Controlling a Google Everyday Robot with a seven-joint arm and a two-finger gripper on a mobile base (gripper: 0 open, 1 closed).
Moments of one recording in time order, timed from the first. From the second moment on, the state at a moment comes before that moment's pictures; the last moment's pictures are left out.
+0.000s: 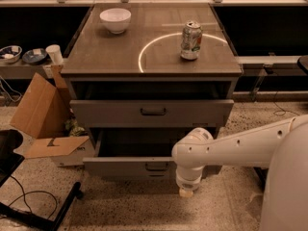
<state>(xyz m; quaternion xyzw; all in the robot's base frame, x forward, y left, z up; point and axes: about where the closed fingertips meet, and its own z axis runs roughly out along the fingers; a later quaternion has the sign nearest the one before) 0.444 -0.122 0.459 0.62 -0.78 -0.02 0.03</state>
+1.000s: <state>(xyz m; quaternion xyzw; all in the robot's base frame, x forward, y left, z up) 0.489 -0.112 0.462 0.68 -0.74 0.03 -0.02</state>
